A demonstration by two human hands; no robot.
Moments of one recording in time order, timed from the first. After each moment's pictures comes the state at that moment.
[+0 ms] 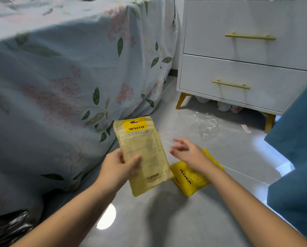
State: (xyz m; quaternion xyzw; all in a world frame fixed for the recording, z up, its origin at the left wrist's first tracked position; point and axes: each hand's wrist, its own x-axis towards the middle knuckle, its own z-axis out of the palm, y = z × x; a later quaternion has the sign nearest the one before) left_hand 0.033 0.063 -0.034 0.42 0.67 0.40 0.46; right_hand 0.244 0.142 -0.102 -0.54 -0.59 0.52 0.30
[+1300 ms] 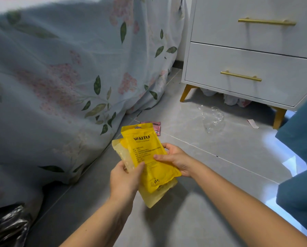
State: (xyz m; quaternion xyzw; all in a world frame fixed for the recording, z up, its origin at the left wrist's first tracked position) left_hand 0.051 0.050 -0.081 0.25 0.70 0.47 0.48; right_hand 0.193 0.159 -0.161 -0.41 -0.39 0.78 0.26
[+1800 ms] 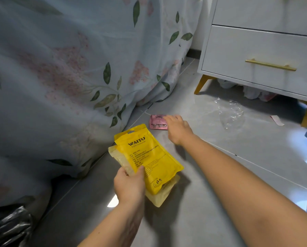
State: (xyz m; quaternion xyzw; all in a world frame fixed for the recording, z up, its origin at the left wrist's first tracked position) left_hand 0.037 0.055 -0.122 0.14 0.75 0.50 0.41; right_hand 0.152 0.247 -0.166 -0.56 -0.82 0.13 0.04
